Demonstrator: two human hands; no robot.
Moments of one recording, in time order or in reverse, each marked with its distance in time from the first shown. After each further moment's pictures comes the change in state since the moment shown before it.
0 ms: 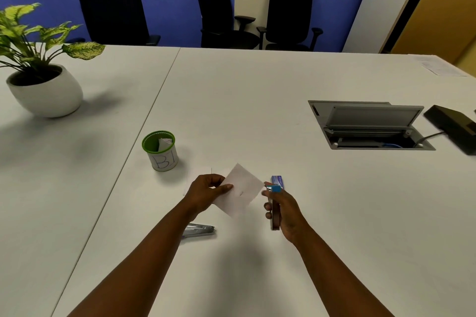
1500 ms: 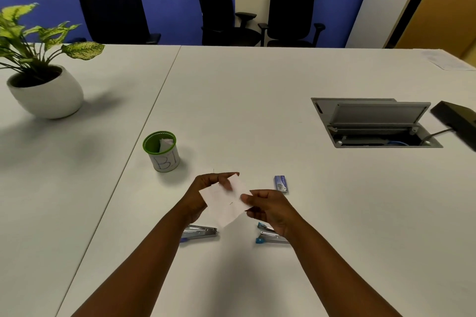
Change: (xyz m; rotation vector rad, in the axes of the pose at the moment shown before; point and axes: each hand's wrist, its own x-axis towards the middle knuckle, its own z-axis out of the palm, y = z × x) left_hand -0.004 0.002 -0.007 -0.284 -0.155 0.075; right_hand -0.005 -0.013 0.030 -0.130 -0.175 0.114
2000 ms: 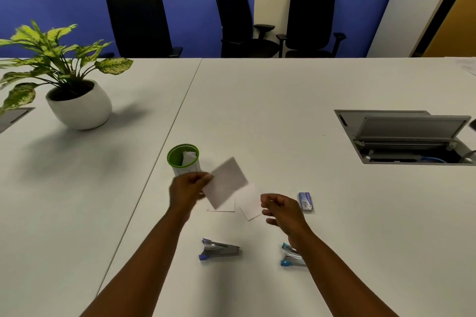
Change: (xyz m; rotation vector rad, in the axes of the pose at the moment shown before) left_hand 0.011 0.018 -0.070 0.073 0.630 -0.092; right_hand 0.033 0.001 0.023 -0.142 0.214 -0.151
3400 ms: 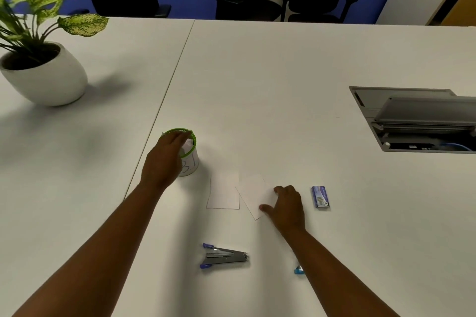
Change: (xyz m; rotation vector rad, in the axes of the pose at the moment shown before) left_hand 0.106 -0.013 -0.034 1.006 0.052 0.704; right_hand 0.078 0.049 0.020 -1.001 0.192 -0.094
